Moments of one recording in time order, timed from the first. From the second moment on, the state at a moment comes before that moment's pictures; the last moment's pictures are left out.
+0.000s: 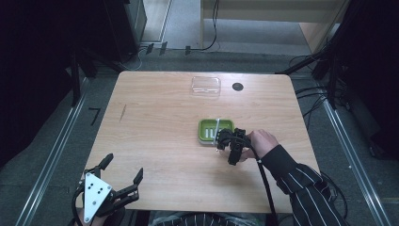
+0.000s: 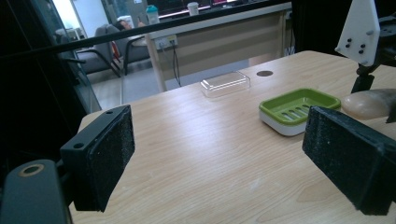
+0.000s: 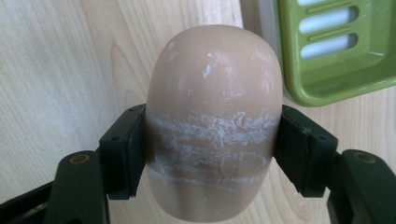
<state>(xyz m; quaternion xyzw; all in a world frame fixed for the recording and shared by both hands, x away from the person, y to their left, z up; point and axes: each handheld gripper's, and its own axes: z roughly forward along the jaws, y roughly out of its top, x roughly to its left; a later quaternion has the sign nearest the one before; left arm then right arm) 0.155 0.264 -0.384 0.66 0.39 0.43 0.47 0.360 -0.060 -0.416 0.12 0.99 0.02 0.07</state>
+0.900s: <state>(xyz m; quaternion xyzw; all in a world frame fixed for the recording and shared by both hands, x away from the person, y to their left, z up) 0.150 0.268 -0.384 0.66 0.40 0.43 0.47 0.383 -0.055 -0.404 0.09 0.99 0.04 0.07</state>
